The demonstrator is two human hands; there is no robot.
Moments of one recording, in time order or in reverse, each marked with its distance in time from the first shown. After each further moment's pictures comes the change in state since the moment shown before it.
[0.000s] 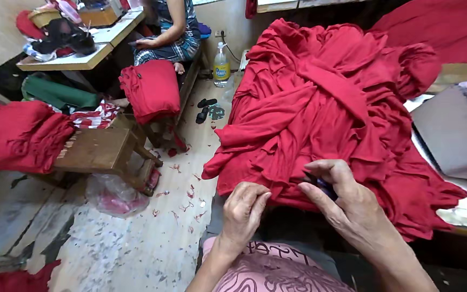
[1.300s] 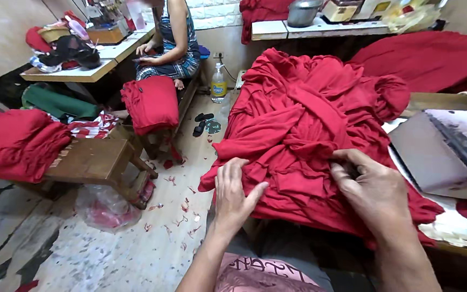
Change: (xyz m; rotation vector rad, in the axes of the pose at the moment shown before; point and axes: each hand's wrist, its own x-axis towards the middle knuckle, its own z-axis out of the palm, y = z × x) left_hand 0.038 -0.021 0.002 0.302 -0.060 -0.166; right_hand 0.029 0.046 -0.028 -0.307 0.176 0.182
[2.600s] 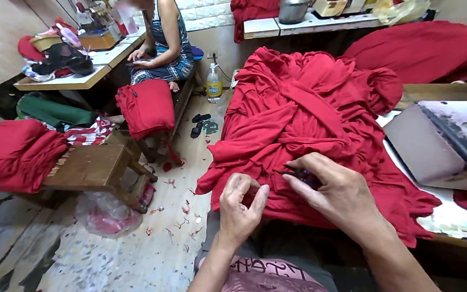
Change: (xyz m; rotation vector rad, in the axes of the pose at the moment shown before) left_hand -0.003 0.021 0.004 -0.328 0.076 0.087; right_hand -0.001 -0.036 0.012 0.150 -0.034 -0.327
